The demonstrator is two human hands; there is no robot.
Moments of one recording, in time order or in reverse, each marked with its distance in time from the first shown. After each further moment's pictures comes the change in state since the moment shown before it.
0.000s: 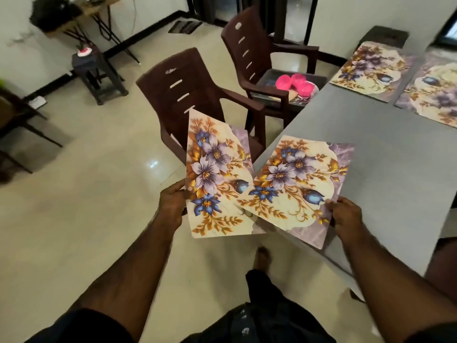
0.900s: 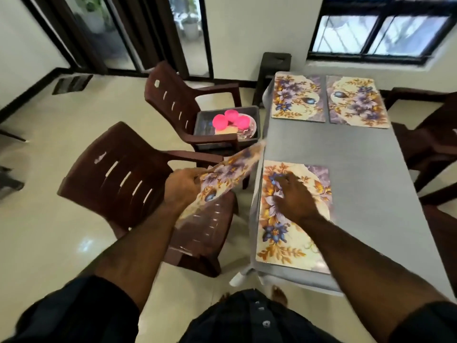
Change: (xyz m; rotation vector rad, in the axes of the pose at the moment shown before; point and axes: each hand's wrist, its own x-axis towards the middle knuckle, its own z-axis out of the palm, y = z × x) left_hand 0.243 0.270 0.133 1.028 -0.394 1.030; right_hand -0.013 -0.204 0.209 -1.050 0.307 -0.693
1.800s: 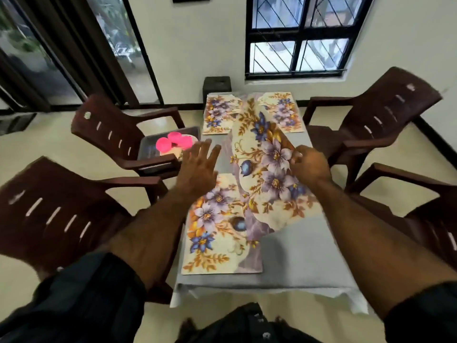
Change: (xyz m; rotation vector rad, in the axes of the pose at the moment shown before) left_hand 0.014 0.283 0.115 0.429 0.055 0.574; right_hand -0.039 0.246 -0.190 0.216 0.232 0.433
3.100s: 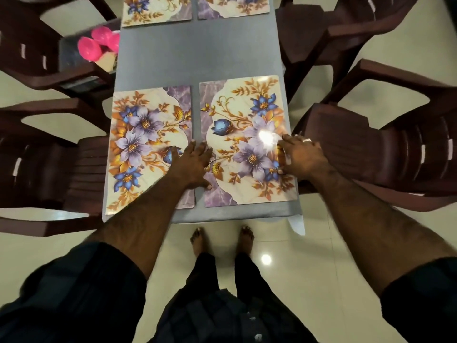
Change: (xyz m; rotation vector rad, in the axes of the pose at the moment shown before) left_hand -0.049 0.198 0.206 0.009 -0.864 0.061; right_hand -0.047 0.284 0.056 -0.442 -0.677 -0.167
